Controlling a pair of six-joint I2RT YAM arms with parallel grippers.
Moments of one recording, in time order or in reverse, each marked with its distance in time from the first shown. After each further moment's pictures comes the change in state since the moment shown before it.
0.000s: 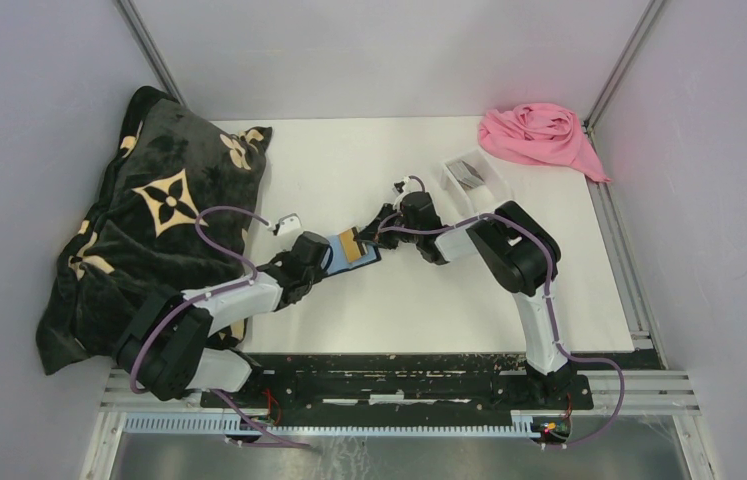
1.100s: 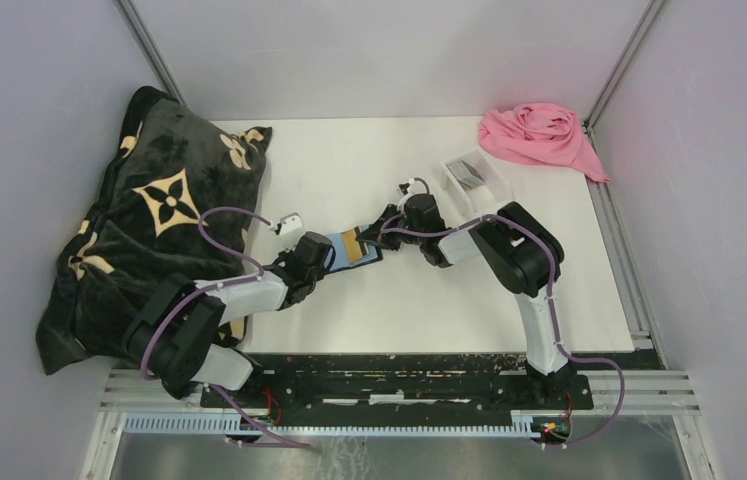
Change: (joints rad) left arm 0.000 0.074 -0.015 0.114 -0.024 0.000; right arm -0.001 -0.019 -0.045 0.053 -0.001 0.050
